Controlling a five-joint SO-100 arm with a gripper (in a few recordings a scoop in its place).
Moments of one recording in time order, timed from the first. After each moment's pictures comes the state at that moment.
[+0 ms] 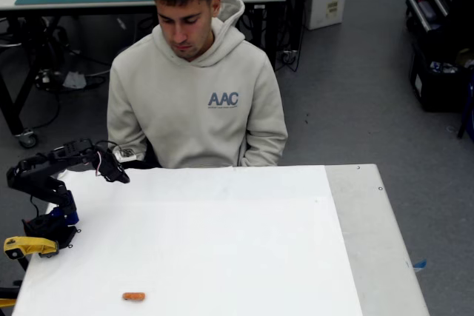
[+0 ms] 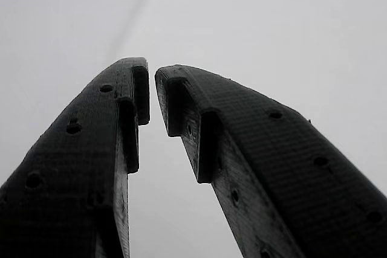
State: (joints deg) arm 23.6 129.6 125.0 67.9 5.1
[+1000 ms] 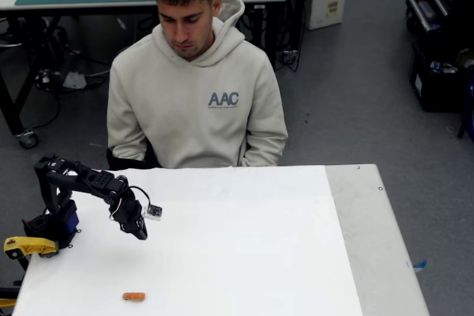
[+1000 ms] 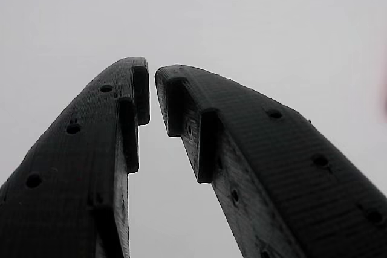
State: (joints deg) arm 64.1 95.4 96.0 67.9 -15.9
